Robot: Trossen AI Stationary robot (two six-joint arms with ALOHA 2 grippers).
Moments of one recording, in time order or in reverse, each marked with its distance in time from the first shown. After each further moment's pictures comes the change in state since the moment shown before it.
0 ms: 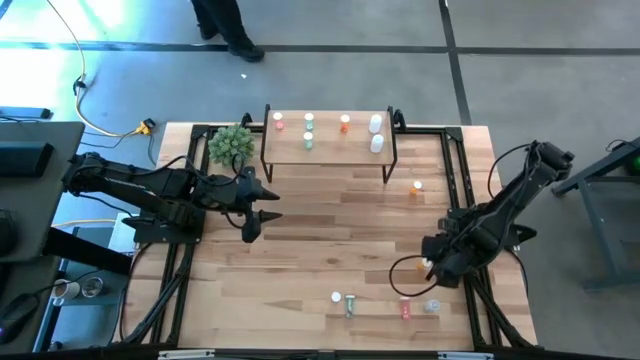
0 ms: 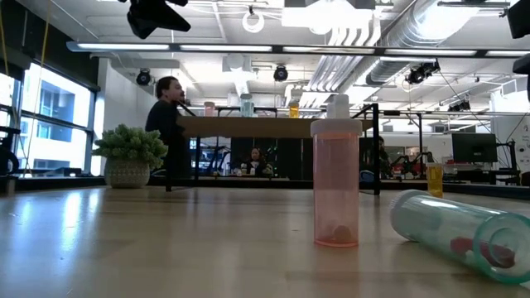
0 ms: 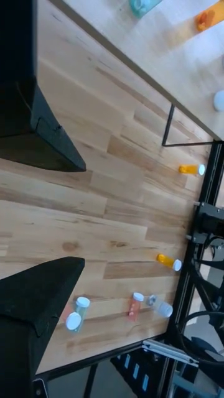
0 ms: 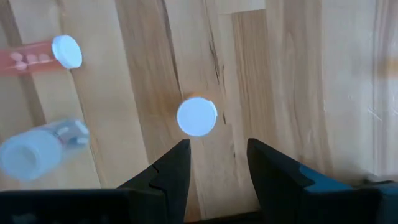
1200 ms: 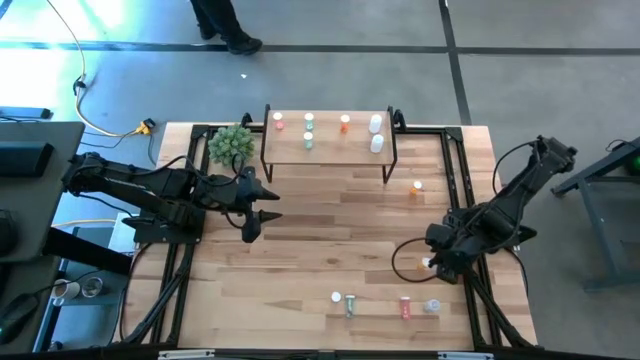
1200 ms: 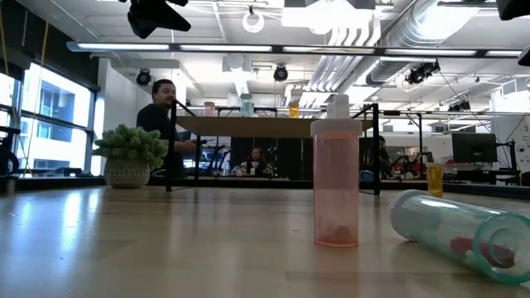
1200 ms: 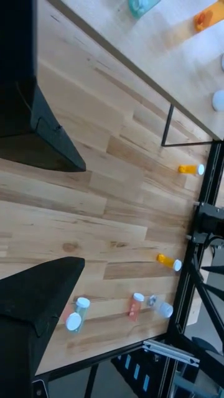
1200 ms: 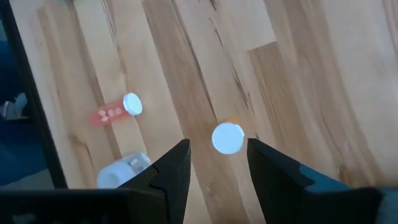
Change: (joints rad) left arm 0.000 0.000 0.000 0.001 -0.001 0.010; right arm -0.015 -0.166 0.000 0.065 0.018 0.160
